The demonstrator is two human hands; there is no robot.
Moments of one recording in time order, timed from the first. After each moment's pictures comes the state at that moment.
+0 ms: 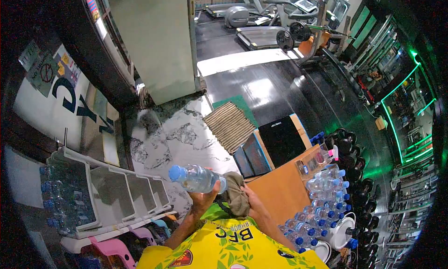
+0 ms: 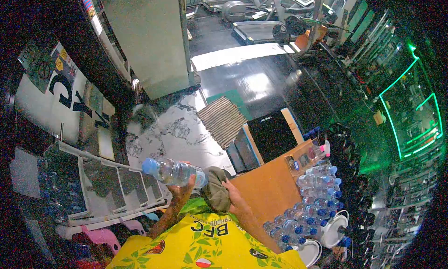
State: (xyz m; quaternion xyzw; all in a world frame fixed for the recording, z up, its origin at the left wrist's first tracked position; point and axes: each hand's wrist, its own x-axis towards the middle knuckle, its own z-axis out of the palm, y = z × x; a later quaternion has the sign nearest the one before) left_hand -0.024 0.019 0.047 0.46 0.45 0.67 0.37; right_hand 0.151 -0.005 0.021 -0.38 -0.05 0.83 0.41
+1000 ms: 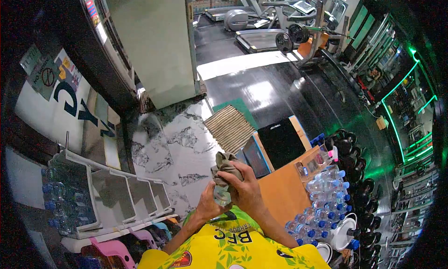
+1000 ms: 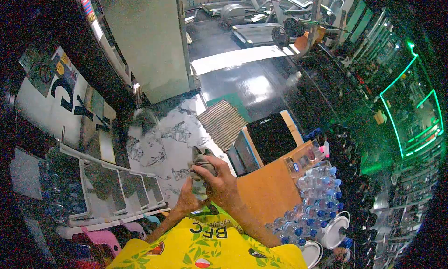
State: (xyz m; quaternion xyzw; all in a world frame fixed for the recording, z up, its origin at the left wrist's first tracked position) left_hand -0.024 0.001 0.067 0.68 0.48 0.39 0.38; right_hand 0.127 0.029 0.142 -0.45 -0.79 0.17 0.38
